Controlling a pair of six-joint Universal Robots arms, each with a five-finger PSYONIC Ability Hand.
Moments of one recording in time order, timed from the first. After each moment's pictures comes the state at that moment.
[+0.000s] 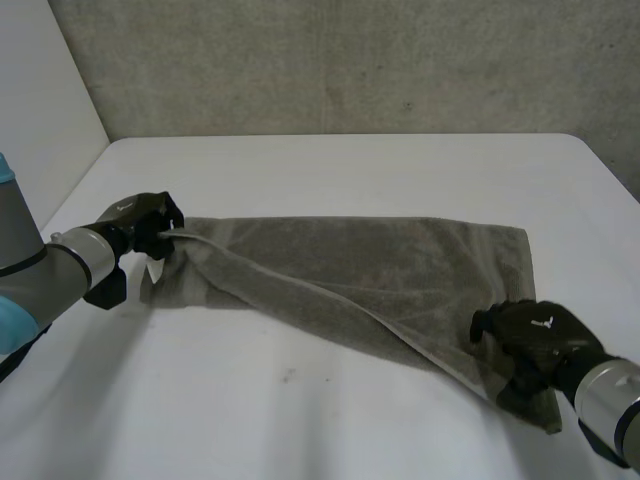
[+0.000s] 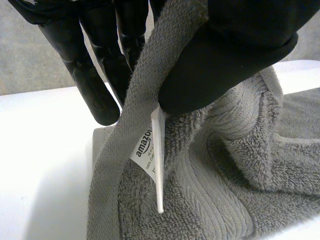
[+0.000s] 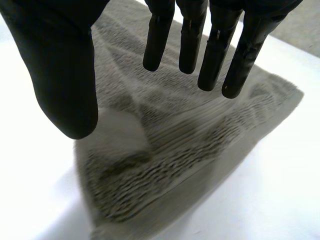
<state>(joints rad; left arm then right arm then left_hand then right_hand) 4.60 -2.08 -1.44 3.17 -1.25 3.09 1.73 -1.55 2.07 0.06 1.31 2.80 1.20 1.22 1.22 1.22 1.04 0.54 0.48 0.48 0.48 0.31</state>
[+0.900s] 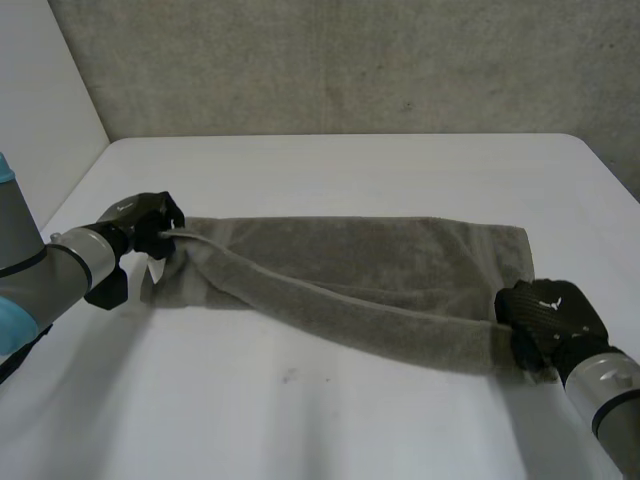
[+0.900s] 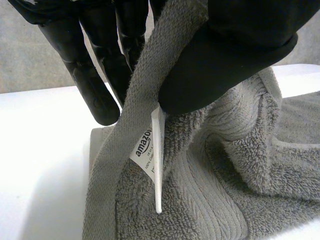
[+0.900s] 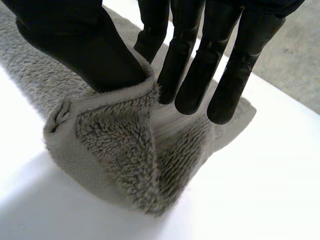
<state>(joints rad) 4.60 -2.08 -1.44 3.17 -1.26 3.07 1.73 -1.48 2.16 -0.30 1.39 2.78 1.20 1.22 1.22 1.22 1.04 1.36 1.18 1.18 1.18 1.00</state>
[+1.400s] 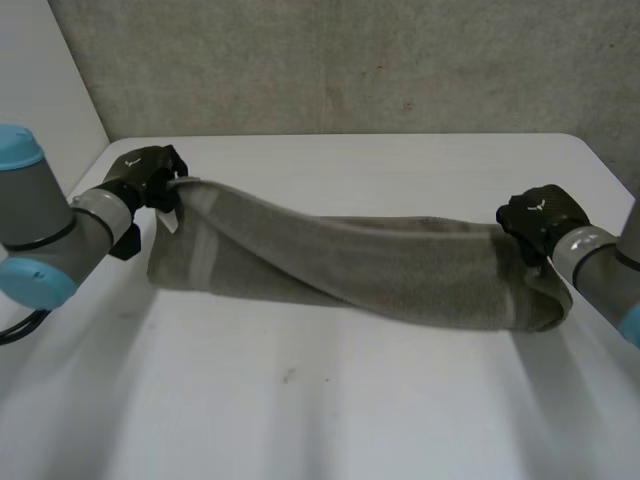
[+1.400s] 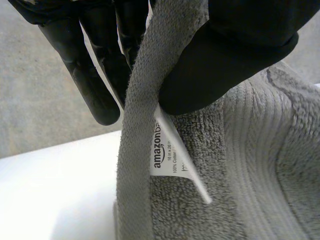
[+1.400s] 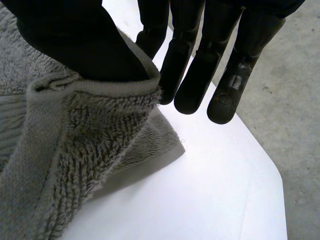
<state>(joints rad) 4.56 -2.23 -1.19 3.27 -1.30 3.07 1.71 -1.05 1.43 -0.05 1.37 2.46 1.20 1.22 1.22 1.22 1.04 1.39 1.21 1.21 1.22 1.03</state>
